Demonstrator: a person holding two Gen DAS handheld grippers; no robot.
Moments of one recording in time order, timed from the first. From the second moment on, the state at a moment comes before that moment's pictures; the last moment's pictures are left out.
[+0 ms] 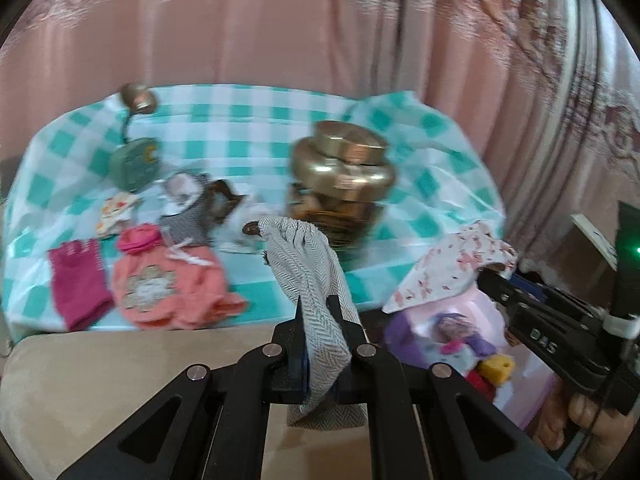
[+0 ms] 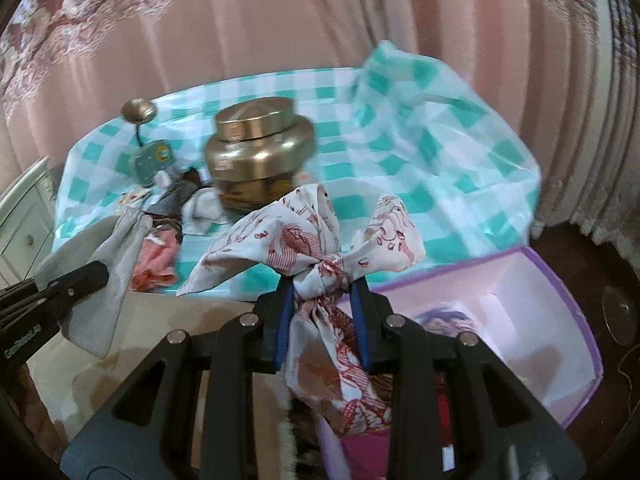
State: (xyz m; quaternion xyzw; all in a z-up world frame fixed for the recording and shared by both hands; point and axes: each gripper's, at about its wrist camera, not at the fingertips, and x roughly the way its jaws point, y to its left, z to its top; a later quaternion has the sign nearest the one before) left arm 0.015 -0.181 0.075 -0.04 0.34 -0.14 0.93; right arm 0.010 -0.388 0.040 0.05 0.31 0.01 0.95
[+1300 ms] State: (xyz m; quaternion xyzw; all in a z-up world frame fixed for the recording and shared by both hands) left arm 0.013 -0.288 0.068 -0.06 0.39 -0.30 0.87; right arm -0.015 -0.506 0.041 0.05 0.32 -0.17 0.93
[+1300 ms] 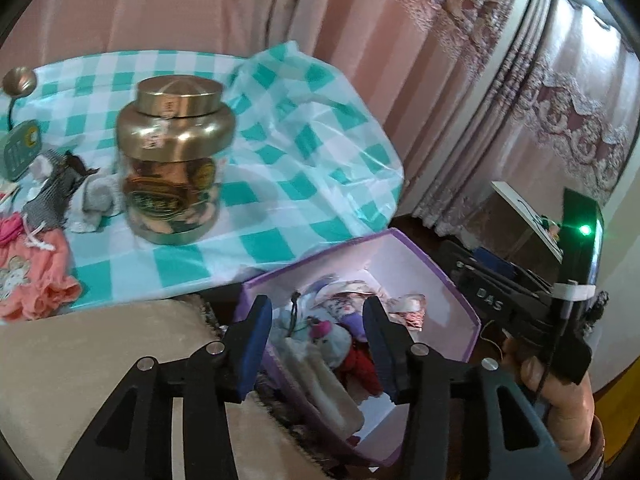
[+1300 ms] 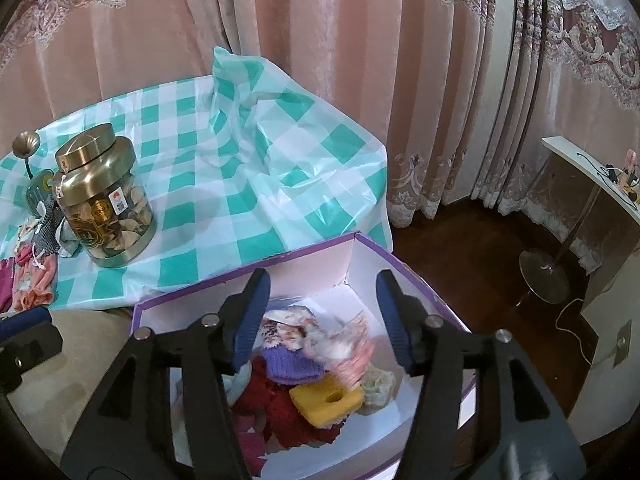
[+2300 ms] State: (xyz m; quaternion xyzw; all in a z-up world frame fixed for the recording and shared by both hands) left arm 0.005 -0.066 0.032 -0.12 0.40 -0.07 0.91; right arm 0.012 -0.343 0.023 0.00 0.36 0.07 0.93
